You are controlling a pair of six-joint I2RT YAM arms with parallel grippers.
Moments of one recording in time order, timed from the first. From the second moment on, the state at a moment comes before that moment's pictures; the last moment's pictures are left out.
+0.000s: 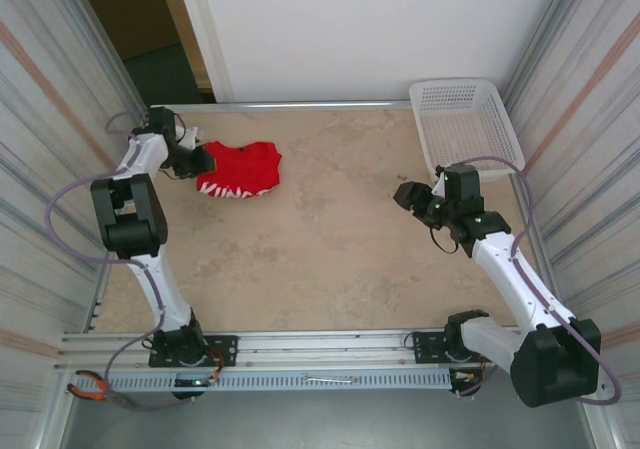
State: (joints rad) left arm 0.15 2.03 1.64 -0.83 0.40 -0.01; right arm 0.20 1.05 0.76 -0.41 -0.31 0.75
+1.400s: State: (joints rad) left arm -0.01 1.52 0.38 0.67 0.04 0.05; right arm -0.07 1.55 0.37 0.65 0.08 0.13
